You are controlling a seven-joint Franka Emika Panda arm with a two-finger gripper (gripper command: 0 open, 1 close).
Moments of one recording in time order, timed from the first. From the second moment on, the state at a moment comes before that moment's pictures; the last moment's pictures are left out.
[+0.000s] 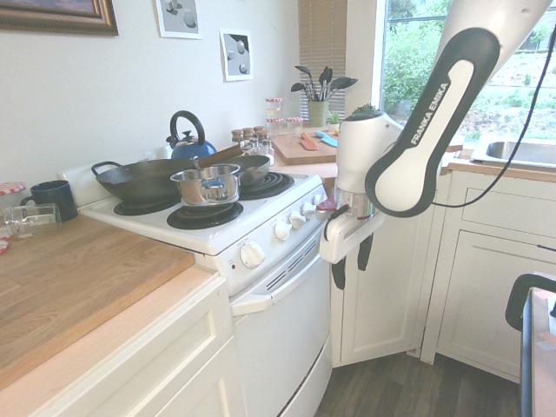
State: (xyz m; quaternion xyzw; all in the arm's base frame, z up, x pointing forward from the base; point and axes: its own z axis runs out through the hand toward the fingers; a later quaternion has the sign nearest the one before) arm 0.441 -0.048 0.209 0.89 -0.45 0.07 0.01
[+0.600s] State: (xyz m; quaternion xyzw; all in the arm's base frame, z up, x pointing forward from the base) arm 0.549 -0.063 0.189 0.90 -0.42 0.14 -0.02
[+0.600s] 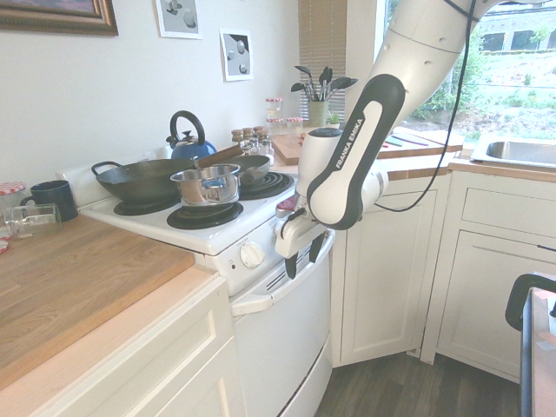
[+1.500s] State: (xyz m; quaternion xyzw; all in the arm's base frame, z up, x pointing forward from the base) arm 0.410 -0.161 0.089 0.93 -0.36 0.04 -0.03
